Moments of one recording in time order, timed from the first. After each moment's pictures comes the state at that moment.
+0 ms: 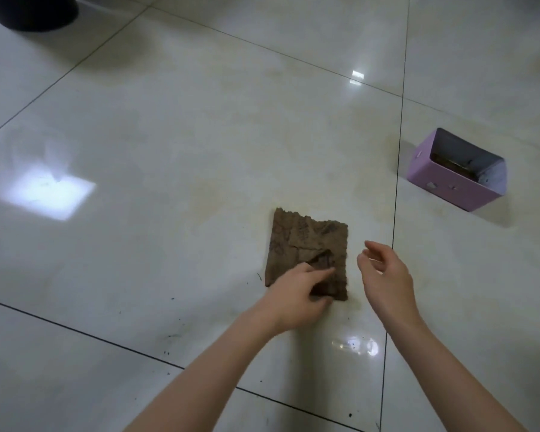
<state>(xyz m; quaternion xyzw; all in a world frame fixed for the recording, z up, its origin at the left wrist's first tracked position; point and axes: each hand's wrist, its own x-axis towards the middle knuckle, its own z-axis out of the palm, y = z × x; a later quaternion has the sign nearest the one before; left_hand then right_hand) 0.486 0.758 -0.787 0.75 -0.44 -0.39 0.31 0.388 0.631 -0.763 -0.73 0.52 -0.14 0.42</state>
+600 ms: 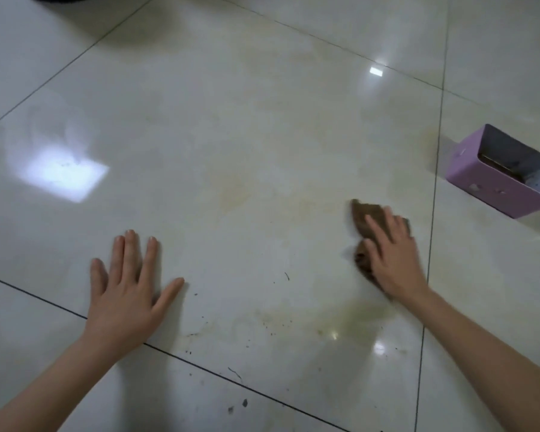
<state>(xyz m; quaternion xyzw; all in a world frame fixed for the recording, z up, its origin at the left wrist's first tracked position) 0.589 0.965 -0.845 0.96 -0.23 -0.18 0.03 0.419 0.572 -0.838 -0.95 0.29 0.02 0.08</state>
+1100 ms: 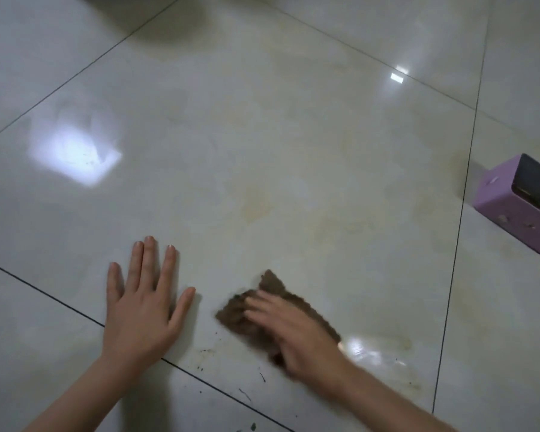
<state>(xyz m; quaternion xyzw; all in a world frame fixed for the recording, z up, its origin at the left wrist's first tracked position) 0.582 0.963 -0.853 0.97 -0.23 -0.11 0.05 0.447 0.740 -0.822 -0.93 -0.09 0.02 0.34</state>
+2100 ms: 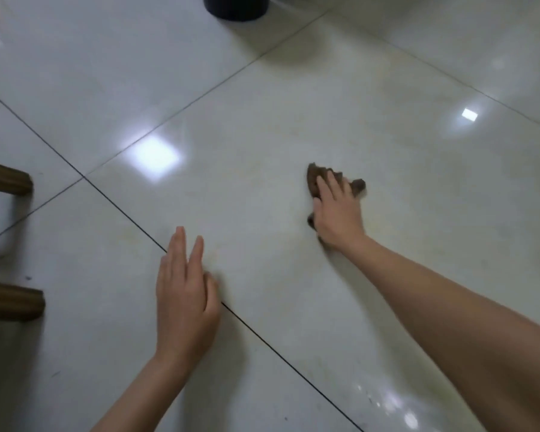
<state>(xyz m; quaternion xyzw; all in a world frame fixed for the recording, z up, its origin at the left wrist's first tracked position) 0.593 1.042 -0.829 0.94 -0.06 0.03 0.33 0.678 0.778 -0.842 -0.99 0.09 0.01 0.13</state>
